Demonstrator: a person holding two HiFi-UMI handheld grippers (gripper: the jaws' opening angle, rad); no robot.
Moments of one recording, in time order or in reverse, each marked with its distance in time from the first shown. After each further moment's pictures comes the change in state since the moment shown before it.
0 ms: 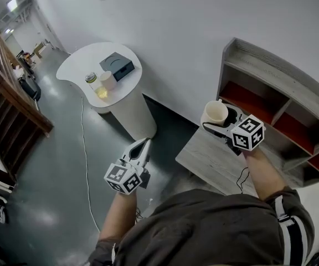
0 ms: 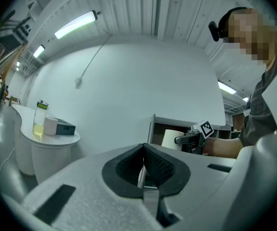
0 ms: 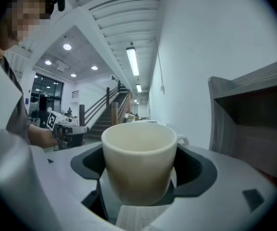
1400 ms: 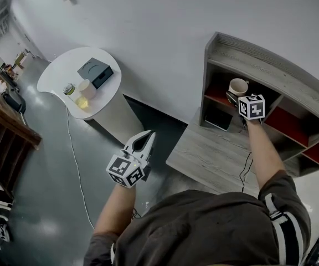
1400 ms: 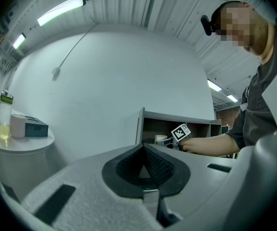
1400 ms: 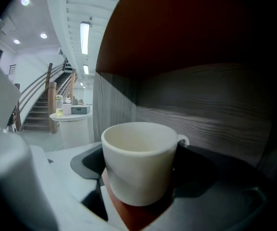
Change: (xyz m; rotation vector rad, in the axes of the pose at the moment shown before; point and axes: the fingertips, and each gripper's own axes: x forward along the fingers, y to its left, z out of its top) left arm 0.097 -0.018 -0.006 0.062 0.054 -0.192; right arm -0.080 -0.256 -0.068 0.071 0.152 -0.703
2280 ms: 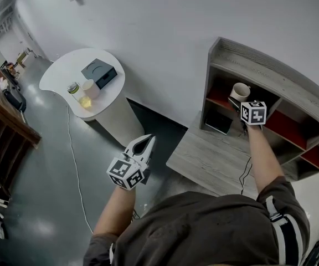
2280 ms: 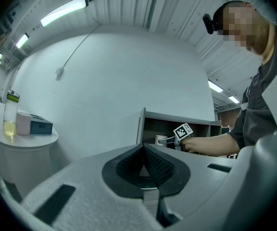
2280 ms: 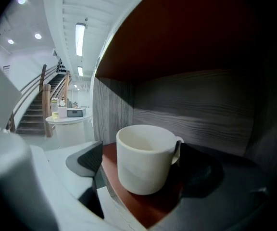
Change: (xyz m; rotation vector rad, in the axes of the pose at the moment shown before) left arm -0.021 0.000 -0.007 -0.015 -0.003 0.016; right arm -0.019 -0.003 -0.002 0.041 -0.012 -0.062
